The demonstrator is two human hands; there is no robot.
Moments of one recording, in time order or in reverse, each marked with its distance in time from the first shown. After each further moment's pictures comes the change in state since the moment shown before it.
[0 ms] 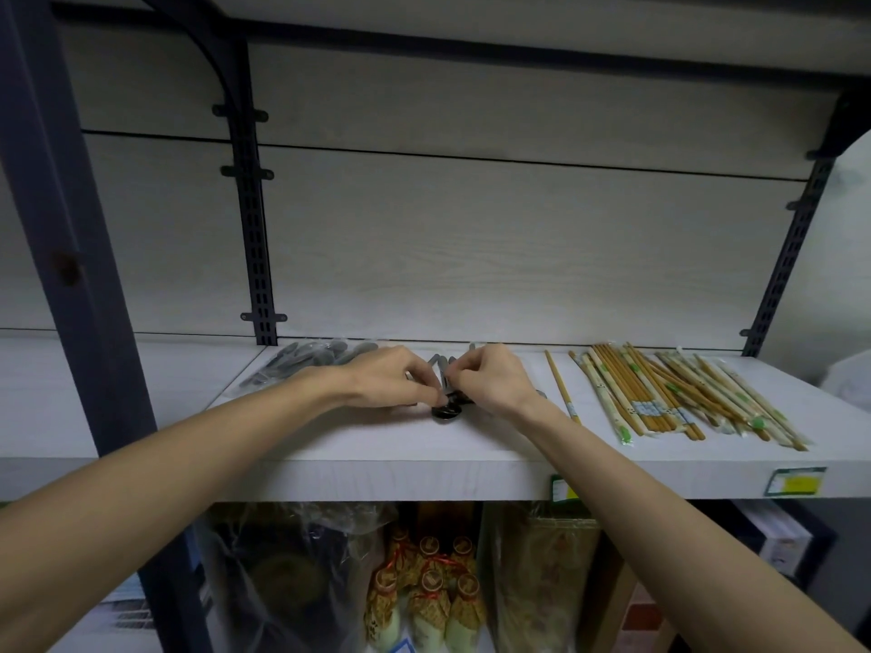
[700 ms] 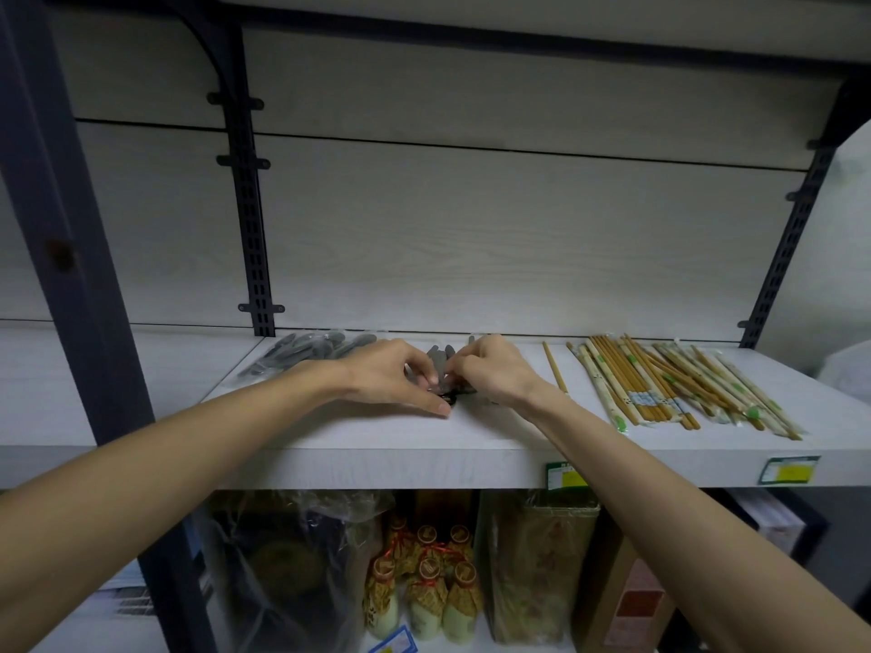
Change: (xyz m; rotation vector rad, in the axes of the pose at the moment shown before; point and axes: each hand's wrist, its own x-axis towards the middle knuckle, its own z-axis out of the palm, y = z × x) left_hand -0.001 -0.004 0.007 -0.009 -0.009 0.027; right_hand 0.002 0.004 -0.007 -0.023 -0.079 0.007
